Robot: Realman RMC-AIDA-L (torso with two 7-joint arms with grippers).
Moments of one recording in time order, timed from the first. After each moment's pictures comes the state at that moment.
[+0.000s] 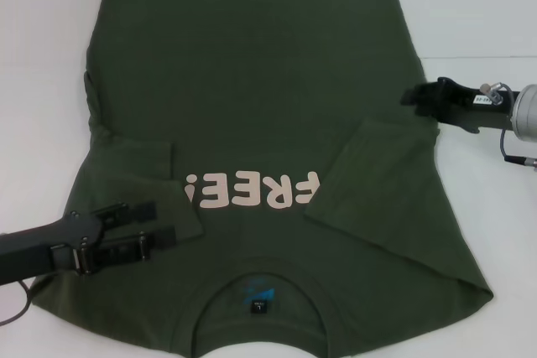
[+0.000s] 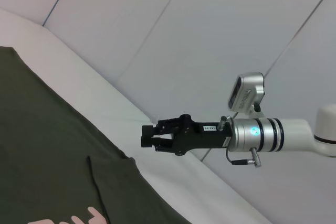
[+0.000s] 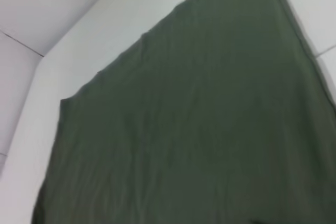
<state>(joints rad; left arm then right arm) -0.43 -2.07 0.35 0.64 2.14 1.84 -1.59 0.75 2.02 -0.75 -0.48 -2.07 -0.88 2.46</state>
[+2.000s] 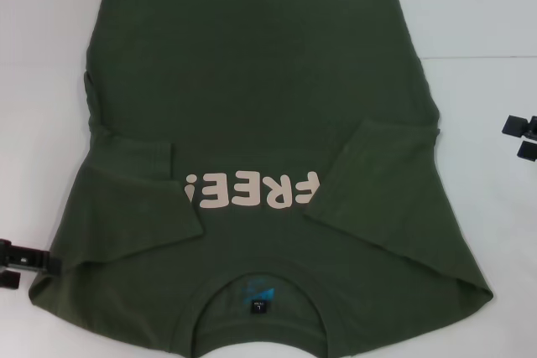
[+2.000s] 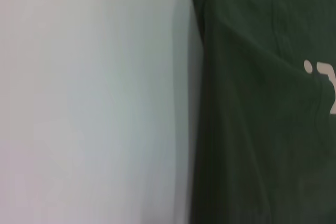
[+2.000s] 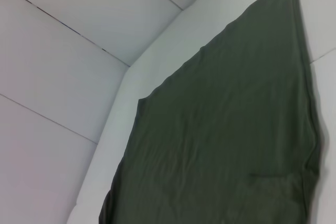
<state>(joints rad) -0.59 -1.93 0.40 0.80 2.78 1.66 -2.38 0.43 1.86 -0.70 -0.48 -1.75 -1.37 2.13</state>
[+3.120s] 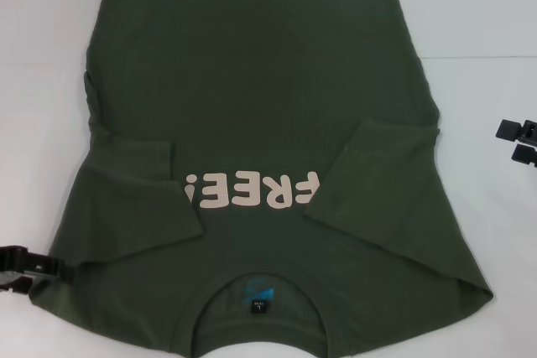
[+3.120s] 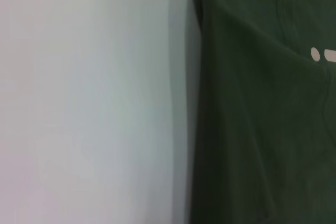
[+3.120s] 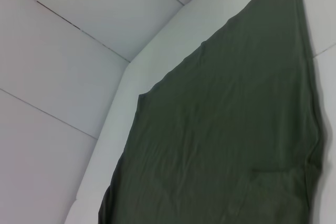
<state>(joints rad) -0.60 -1.95 0.45 0.78 2.78 1.62 -2.39 0.43 1.87 -0.70 -0.48 -1.76 -1.37 2.12</state>
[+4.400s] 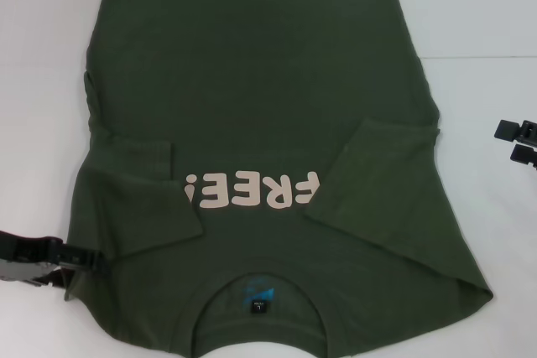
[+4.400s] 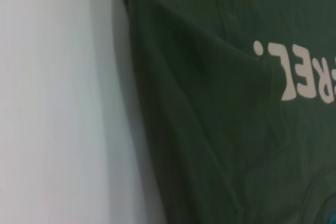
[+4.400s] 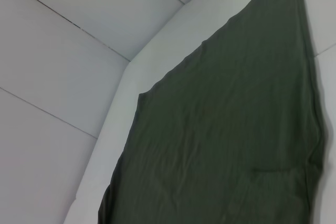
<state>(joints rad) -0.65 -1.94 0.45 0.68 2.73 1.64 -2.39 0.44 1.87 -0.70 -0.48 -1.76 -1.37 2.11</state>
